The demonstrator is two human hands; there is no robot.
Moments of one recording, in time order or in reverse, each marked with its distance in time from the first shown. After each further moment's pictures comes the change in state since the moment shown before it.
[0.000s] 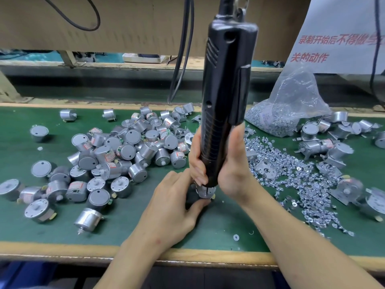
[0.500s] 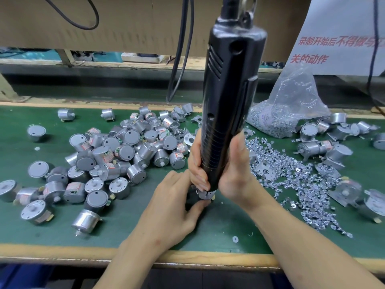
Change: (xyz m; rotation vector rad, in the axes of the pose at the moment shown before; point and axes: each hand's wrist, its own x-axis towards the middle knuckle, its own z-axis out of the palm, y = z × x) left_hand 0.003 0.000 -0.001 -0.040 -0.003 0.031; right_hand -0.001 0.001 0.000 0.010 -0.046 -0.011
